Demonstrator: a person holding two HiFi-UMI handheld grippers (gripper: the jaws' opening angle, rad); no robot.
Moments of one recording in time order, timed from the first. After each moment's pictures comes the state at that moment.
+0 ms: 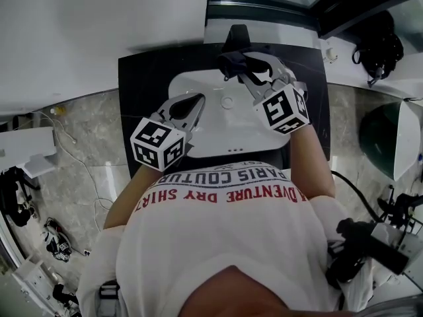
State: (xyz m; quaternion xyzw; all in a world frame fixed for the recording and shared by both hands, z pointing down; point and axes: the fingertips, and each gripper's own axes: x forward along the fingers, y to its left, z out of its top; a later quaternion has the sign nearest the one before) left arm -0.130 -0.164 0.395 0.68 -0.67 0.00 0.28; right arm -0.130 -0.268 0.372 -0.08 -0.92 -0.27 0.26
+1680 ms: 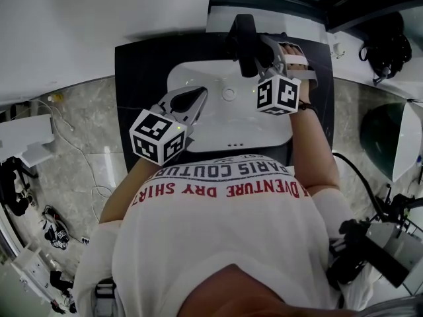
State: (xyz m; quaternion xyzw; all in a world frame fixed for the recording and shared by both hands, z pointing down) left arm -0.131 -0.170 0.418 0.68 -0.67 0.00 0.31; right arm -0.145 -0.331 0.430 -0.01 -0.82 -0.48 0.32
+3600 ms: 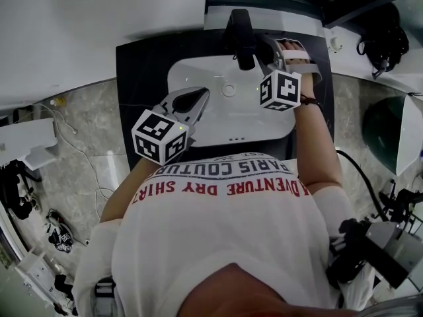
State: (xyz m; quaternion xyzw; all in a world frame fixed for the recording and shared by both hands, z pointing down) left arm -0.109 -0.159 0.409 0.69 -0.66 0.01 0.30; right arm -0.120 -0.329 0.433 -0.04 -0.78 -0.51 0.36
